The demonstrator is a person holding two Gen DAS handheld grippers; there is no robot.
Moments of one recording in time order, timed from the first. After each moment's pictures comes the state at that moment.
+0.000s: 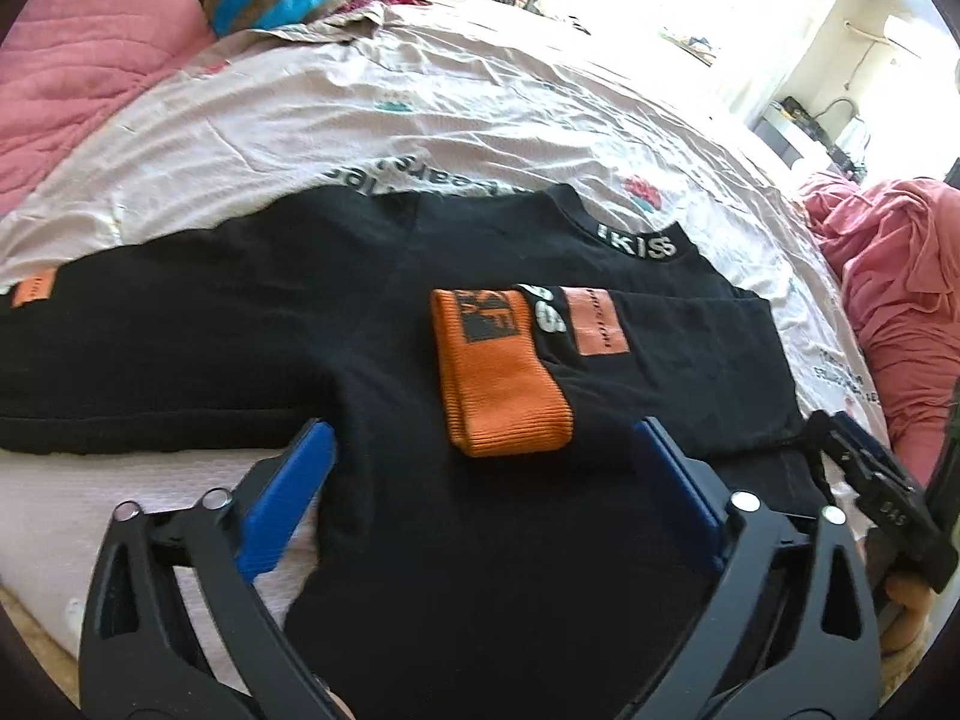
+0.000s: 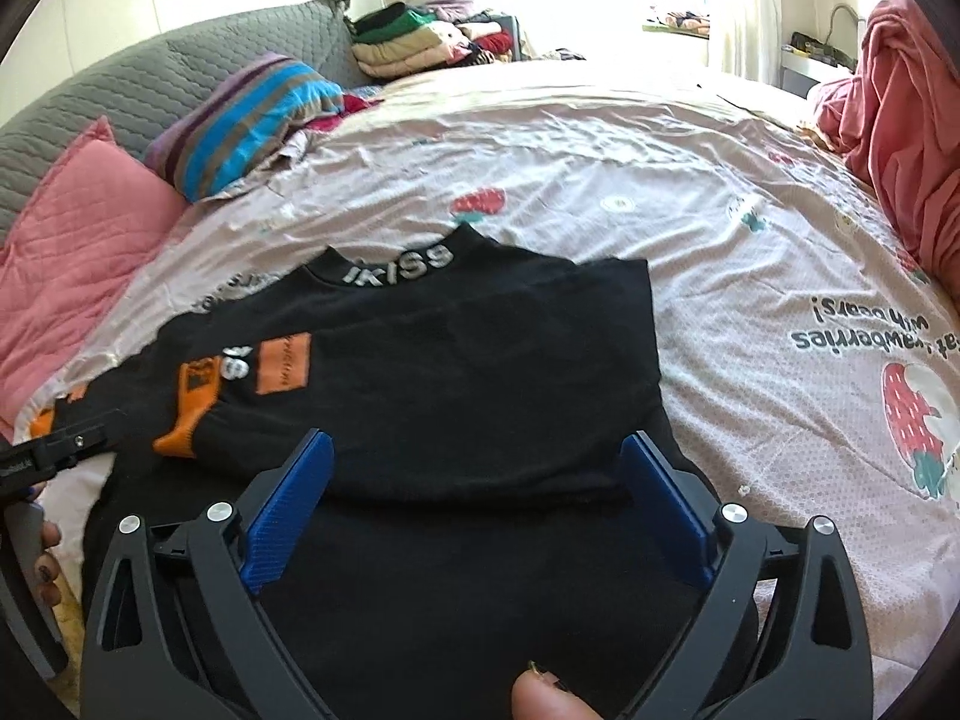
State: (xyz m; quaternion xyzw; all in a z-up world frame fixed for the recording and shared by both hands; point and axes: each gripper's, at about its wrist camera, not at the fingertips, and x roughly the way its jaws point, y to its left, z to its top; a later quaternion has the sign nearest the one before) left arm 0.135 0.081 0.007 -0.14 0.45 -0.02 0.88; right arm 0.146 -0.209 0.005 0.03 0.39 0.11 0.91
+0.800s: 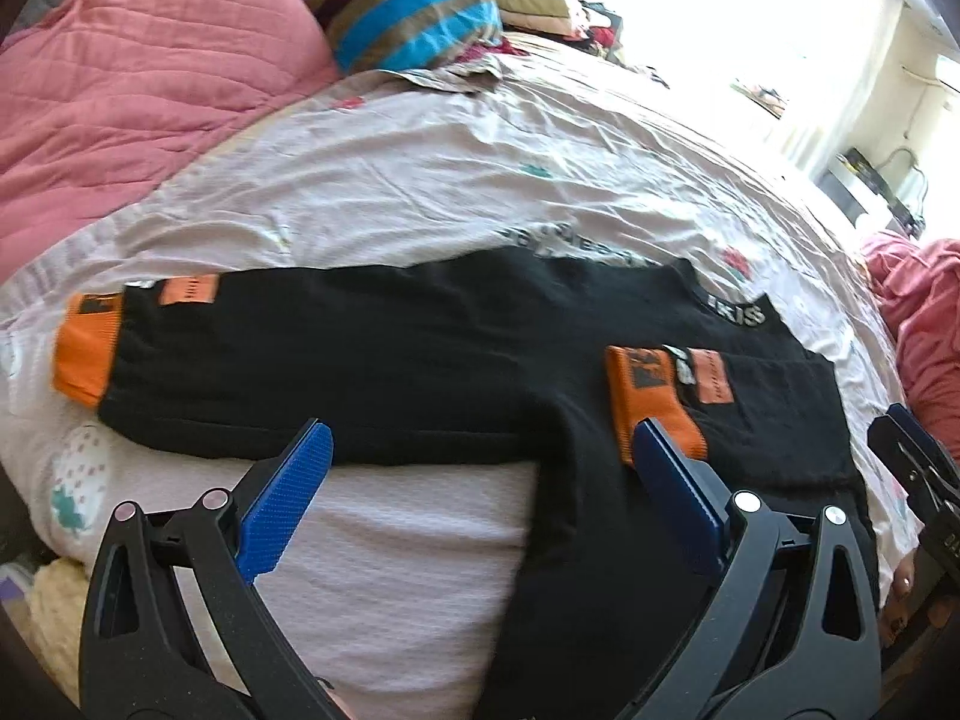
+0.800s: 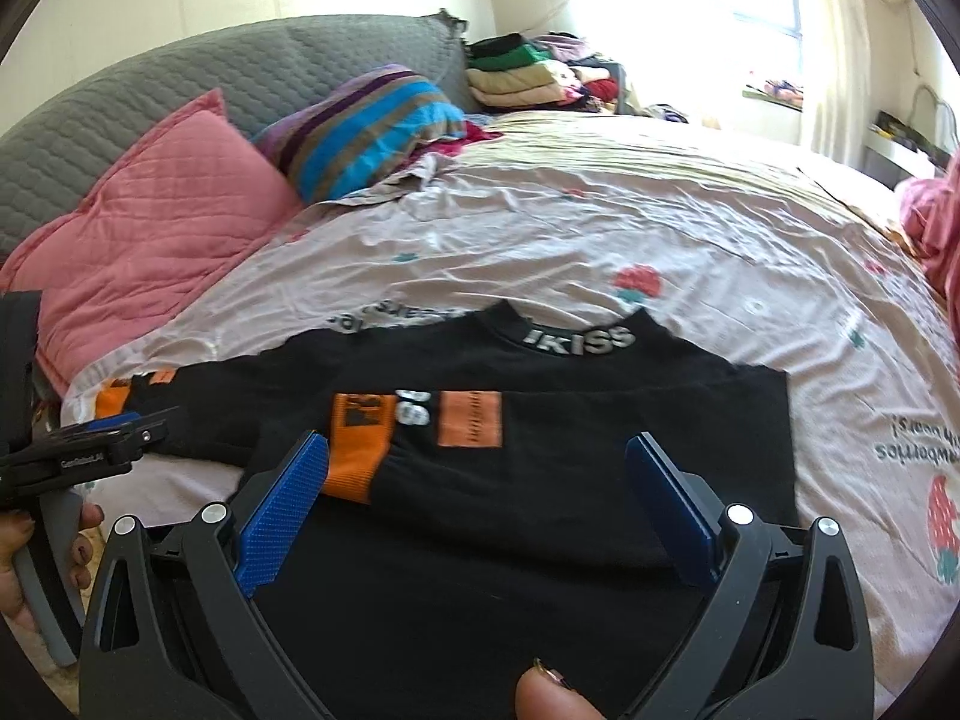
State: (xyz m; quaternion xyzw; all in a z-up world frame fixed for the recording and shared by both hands) left arm 0.099 0.159 0.030 -0.14 0.42 0.08 0.89; right arm 0.131 -0.105 0.050 -0.02 0.34 0.21 0.92
